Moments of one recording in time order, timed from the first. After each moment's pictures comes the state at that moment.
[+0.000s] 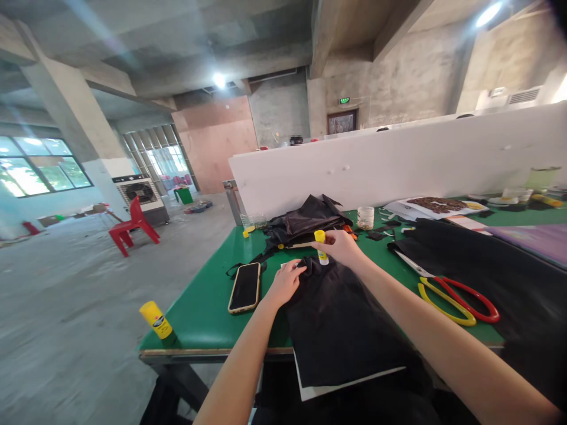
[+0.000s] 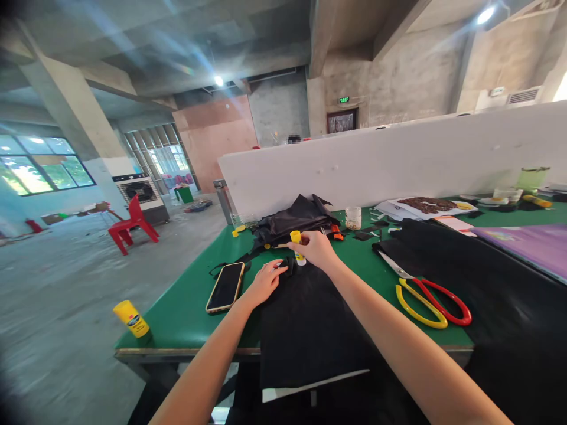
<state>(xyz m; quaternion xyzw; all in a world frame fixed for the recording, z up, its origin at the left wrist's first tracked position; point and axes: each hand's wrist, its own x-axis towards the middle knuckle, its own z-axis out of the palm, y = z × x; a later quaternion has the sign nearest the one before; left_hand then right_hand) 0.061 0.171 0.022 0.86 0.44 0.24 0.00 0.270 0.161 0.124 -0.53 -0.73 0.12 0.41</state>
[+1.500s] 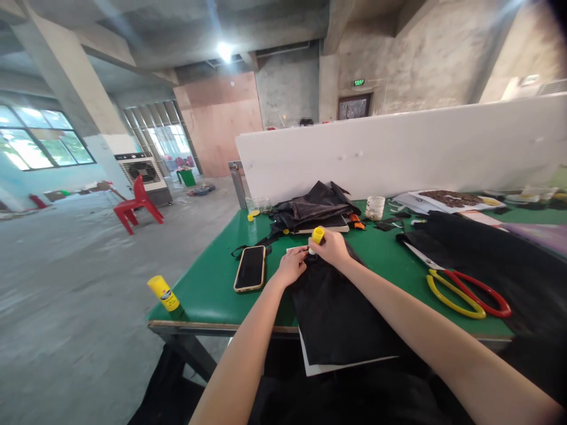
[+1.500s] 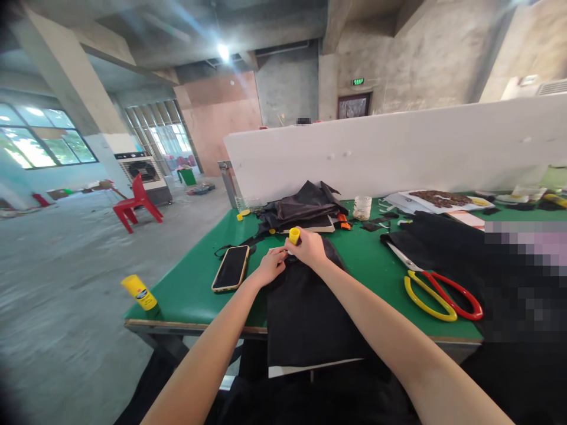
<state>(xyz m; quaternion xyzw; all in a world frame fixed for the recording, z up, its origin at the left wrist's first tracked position) 0.060 0.180 0.018 0.84 0.48 0.22 0.07 0.224 0.180 0.068 -0.51 -0.79 -0.07 0.34</state>
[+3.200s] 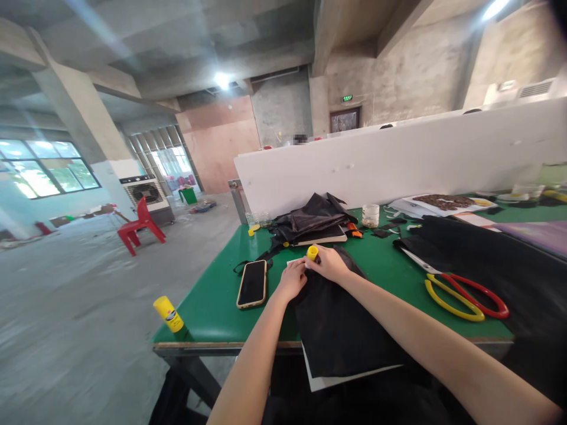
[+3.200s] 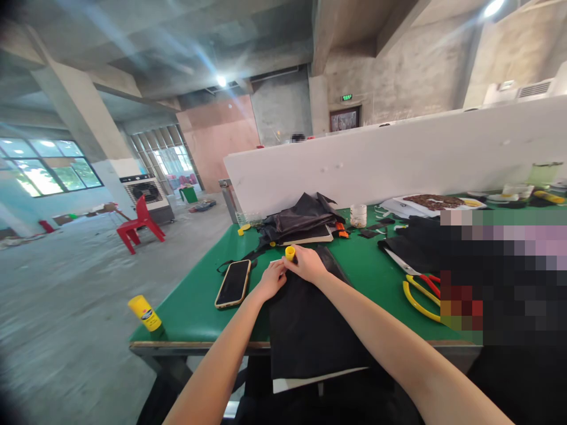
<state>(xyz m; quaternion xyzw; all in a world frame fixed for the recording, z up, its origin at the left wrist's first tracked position) 0.062 0.176 0.017 0.84 0.48 0.24 0.05 0.230 0.173 0.063 -0.47 -0.81 -0.04 0.34</state>
